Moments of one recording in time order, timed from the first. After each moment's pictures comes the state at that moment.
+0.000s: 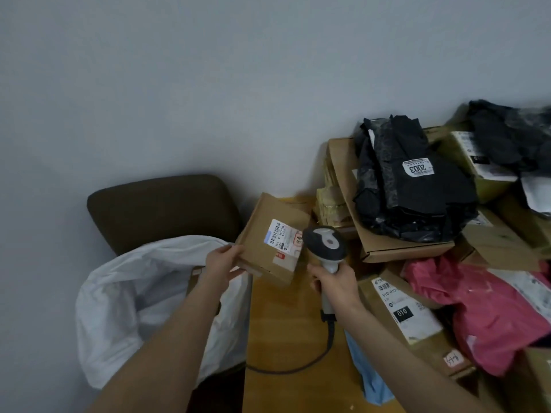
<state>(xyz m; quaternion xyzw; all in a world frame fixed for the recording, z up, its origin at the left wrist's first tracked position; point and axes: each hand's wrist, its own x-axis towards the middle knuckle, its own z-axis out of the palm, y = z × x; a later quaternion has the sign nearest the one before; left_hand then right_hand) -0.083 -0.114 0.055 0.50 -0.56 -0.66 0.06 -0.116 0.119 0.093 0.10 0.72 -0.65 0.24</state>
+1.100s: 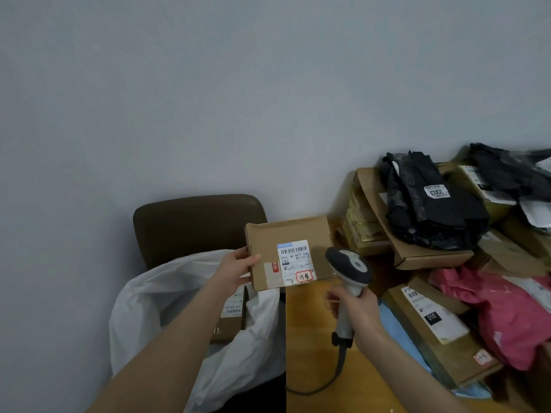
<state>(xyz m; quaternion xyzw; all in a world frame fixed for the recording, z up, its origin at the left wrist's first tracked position) -0.015 -0.184 0.118 0.37 -0.60 -0.71 -0.02 -0.025 0.075 0.129 0.14 0.69 -0.68 0.20</state>
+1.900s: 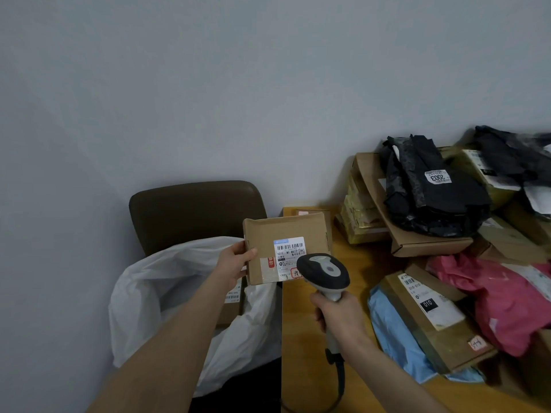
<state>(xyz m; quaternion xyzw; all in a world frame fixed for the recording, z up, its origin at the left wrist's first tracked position) -0.013 -0.168 0.097 0.39 -0.62 -0.68 0.02 0.007 0.071 0.137 0.07 0.76 -0.60 0.26</state>
